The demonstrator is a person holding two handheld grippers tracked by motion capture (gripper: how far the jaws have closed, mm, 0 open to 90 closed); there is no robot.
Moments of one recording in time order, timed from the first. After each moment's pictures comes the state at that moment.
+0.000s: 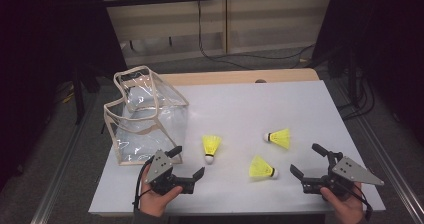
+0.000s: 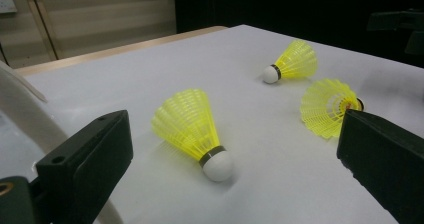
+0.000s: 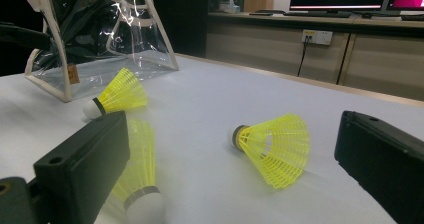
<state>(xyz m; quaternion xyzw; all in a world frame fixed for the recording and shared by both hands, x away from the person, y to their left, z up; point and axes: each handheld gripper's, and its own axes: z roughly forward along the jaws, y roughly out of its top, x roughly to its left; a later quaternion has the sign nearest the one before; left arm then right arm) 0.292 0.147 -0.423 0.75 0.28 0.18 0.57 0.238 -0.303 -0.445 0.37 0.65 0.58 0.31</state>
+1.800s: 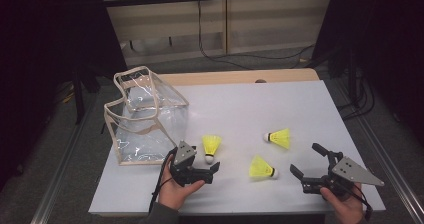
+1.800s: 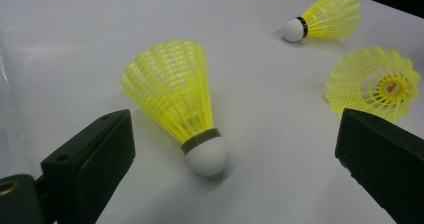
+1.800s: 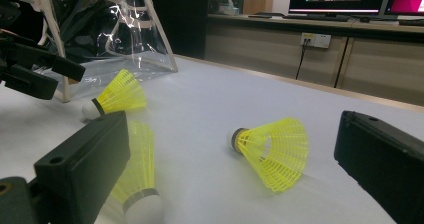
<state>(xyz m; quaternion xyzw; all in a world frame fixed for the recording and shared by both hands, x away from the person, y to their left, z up) 0.318 0.100 -0.436 0.79 0.36 0.14 0.47 0.237 -0.302 -0.443 0.36 0.66 0.58 0.32</state>
